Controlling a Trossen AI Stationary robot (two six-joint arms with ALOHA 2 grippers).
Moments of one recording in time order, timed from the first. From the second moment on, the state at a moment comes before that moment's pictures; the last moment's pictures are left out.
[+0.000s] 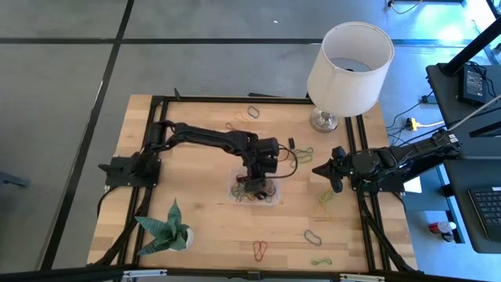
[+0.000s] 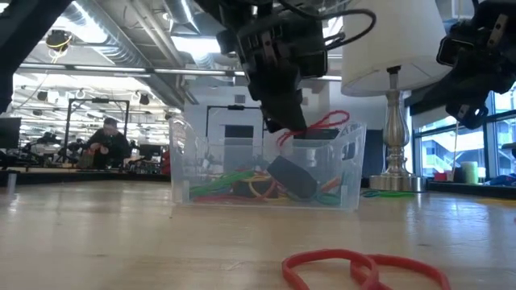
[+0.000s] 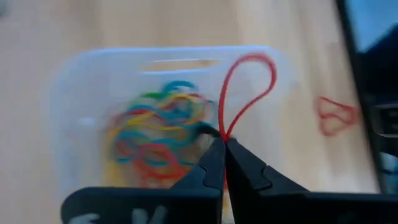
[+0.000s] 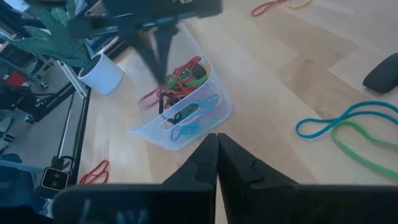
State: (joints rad) left arm 0.07 2.08 1.63 -0.67 0.49 0.06; right arm 0.31 0.39 0.25 -0.31 0.31 0.78
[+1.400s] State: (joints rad) left arm 0.17 1.98 1.74 -0.85 0.36 0.06; right arm 0.31 0.39 0.25 -0.32 0.31 0.70
